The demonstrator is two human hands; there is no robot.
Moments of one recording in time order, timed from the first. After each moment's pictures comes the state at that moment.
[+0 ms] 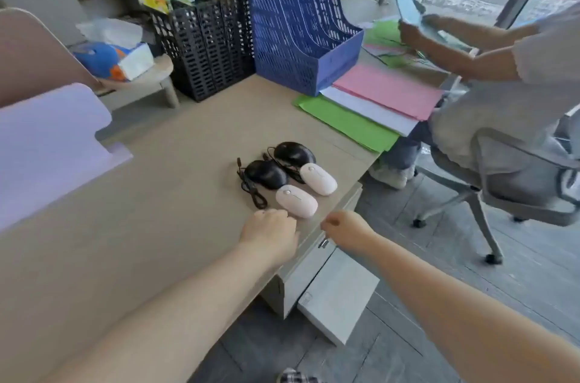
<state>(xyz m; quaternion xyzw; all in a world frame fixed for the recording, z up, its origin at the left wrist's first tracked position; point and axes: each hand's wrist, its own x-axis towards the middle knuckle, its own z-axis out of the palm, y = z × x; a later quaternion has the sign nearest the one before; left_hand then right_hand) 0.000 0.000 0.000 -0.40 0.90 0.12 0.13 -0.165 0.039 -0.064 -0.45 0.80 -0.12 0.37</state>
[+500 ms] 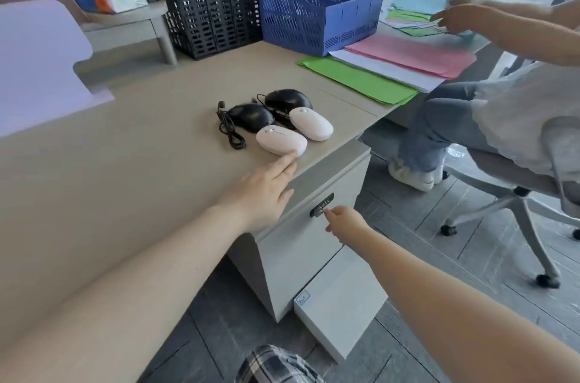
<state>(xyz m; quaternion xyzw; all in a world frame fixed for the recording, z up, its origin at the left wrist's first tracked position) -0.022 0.009 -0.140 -0.36 0.92 0.10 -0.06 -0.206 0.052 -0.244 -0.39 0.79 -0.23 0.41</state>
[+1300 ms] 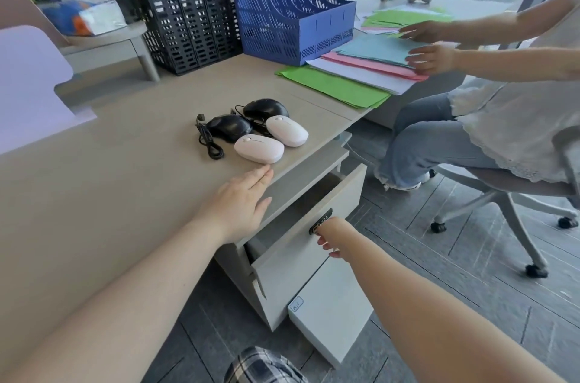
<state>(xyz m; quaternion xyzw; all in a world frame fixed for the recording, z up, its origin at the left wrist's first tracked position) -0.025 0.019 -0.143 -0.38 0.92 0.04 -0.05 -0.214 0.069 -0.231 -0.21 0.78 -0.23 0.54</state>
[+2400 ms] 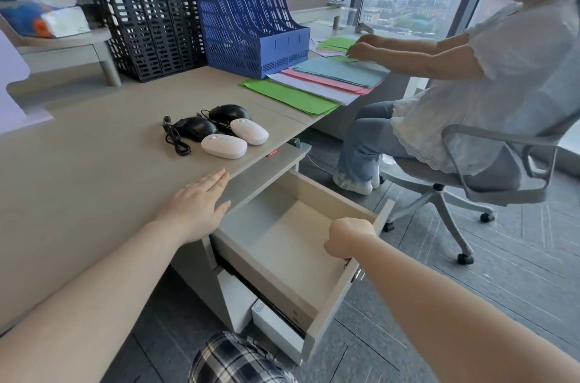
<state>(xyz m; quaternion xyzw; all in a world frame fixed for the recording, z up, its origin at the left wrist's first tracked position) -0.006 0.034 -0.153 -0.42 0.91 0.05 -0.04 -0.257 0.171 -0.194 -0.53 0.82 0.15 0.14</state>
